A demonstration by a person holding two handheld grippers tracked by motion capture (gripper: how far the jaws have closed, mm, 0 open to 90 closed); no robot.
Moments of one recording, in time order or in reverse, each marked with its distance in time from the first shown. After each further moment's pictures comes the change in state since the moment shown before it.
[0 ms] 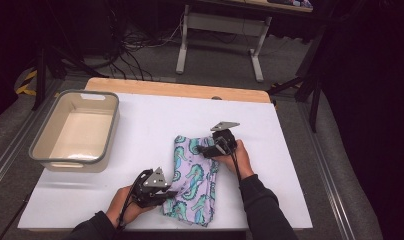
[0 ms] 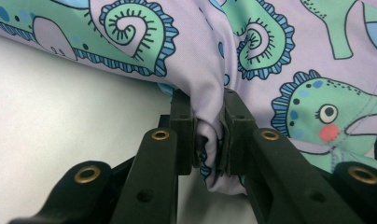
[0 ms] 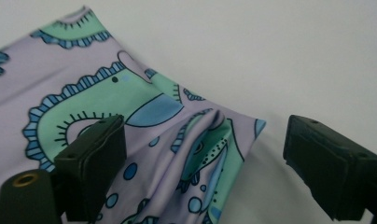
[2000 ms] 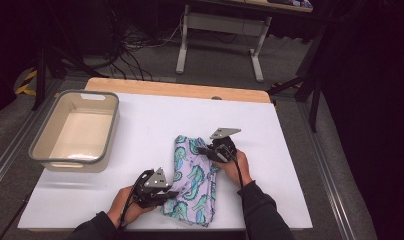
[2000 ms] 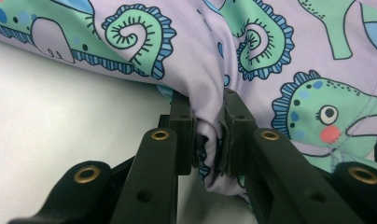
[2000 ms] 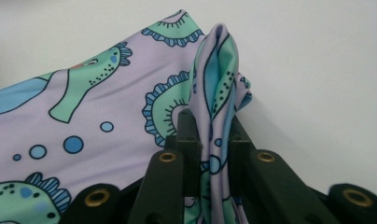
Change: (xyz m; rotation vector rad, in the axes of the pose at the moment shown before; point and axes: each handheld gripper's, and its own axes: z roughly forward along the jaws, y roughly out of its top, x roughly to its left) left arm -0.002 0.000 0.002 -0.009 -0.003 0.007; right arm 0.019 -0.010 -0.019 -0.065 0.144 -0.069
